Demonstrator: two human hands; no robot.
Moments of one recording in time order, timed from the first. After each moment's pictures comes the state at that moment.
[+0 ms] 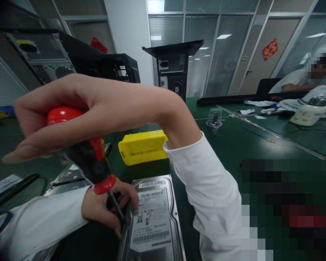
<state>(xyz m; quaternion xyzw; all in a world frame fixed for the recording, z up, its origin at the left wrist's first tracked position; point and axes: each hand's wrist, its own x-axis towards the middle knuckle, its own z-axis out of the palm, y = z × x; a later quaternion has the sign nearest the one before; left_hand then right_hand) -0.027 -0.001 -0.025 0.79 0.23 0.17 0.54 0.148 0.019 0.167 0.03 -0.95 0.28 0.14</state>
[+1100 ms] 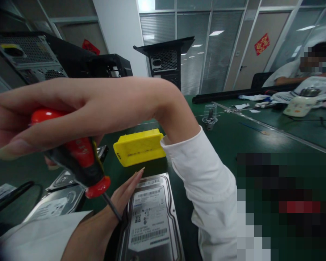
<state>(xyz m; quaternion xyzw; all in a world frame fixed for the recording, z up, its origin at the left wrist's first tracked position) 0.015 -0.003 -0.080 0.67 0.55 0.28 0.42 0.159 0.017 0.171 0.07 -0.95 0.28 0.09</state>
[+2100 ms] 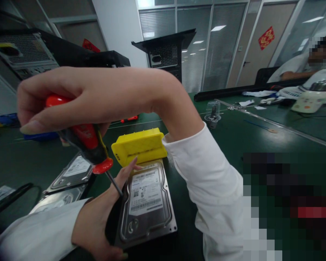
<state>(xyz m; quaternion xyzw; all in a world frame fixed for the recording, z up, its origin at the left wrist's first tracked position) -0.014 -0.026 -0.017 0.84 0.41 0.17 0.30 0.162 0.028 0.169 -0.07 -0.97 0.18 0.12</state>
